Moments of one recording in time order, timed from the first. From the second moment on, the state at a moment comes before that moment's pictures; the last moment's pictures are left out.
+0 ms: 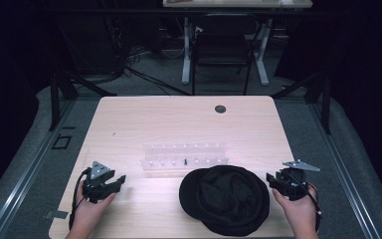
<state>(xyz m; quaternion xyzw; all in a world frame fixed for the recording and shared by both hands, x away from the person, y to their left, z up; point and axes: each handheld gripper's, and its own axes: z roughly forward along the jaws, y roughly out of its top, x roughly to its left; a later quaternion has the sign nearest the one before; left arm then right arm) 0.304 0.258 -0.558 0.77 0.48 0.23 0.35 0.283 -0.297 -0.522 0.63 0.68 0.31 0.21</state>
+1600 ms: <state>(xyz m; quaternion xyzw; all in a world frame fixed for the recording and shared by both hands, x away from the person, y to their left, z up) 0.301 0.247 -0.559 0.78 0.47 0.21 0.36 0.263 -0.300 -0.508 0.68 0.68 0.27 0.03</state>
